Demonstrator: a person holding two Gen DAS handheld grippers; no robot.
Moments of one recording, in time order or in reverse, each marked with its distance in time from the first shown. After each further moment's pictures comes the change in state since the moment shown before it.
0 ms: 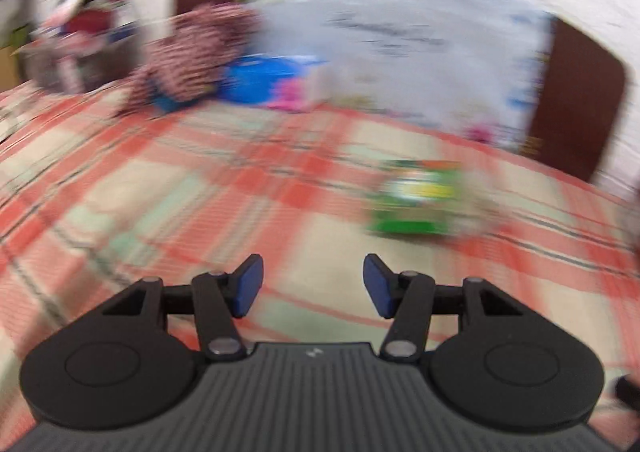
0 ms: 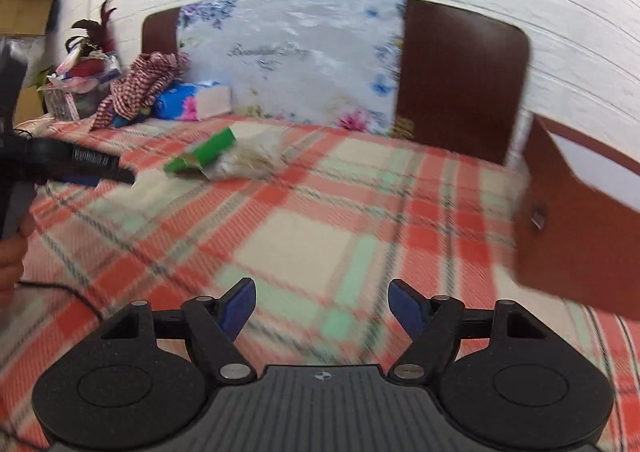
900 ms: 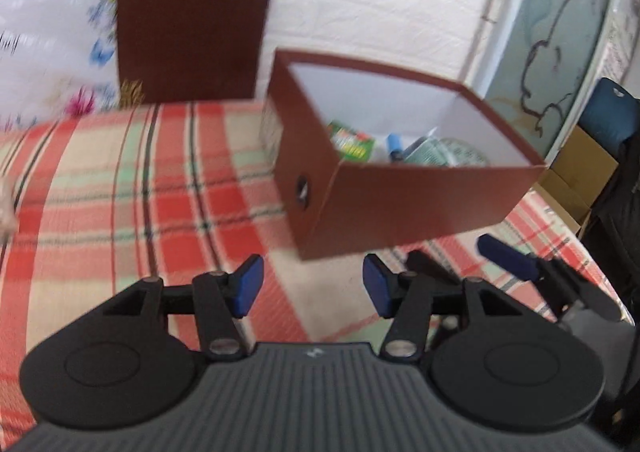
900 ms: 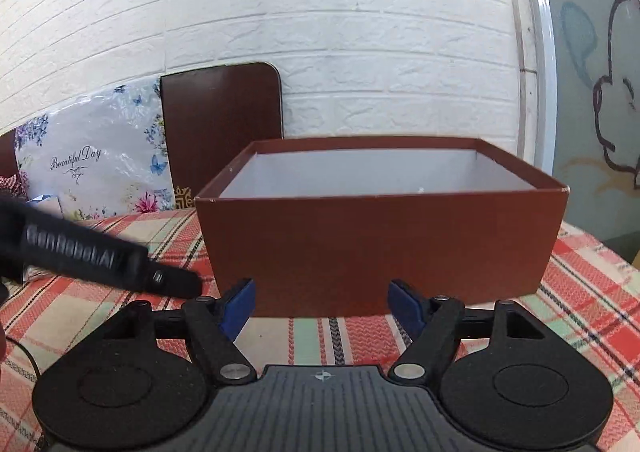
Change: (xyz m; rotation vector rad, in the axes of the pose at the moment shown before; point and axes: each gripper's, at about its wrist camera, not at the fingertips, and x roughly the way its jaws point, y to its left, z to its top) left arm -0.071 -0.311 -0.029 0.373 0.180 -0.657; right arm -0.071 -0.191 -0.050 0.307 -0.190 -0.337
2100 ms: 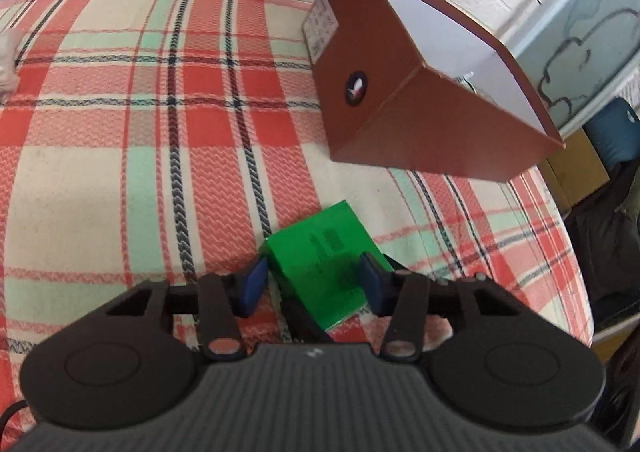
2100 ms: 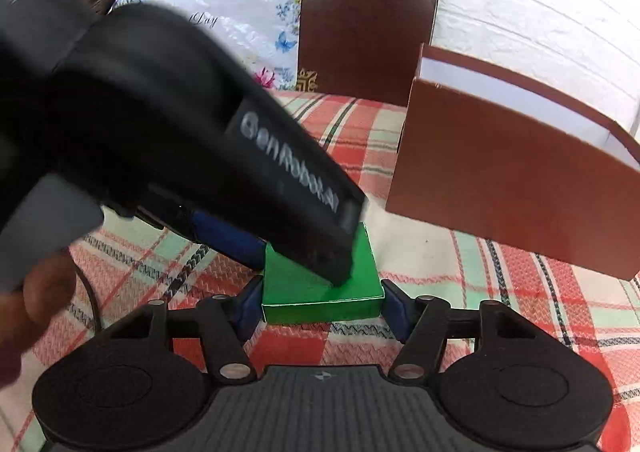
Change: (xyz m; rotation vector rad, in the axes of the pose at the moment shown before) left arm 0.010 0.042 -0.019 -0.215 0.251 -0.088; right arm 0.006 0.093 -0.036 -0.267 0.264 0.190
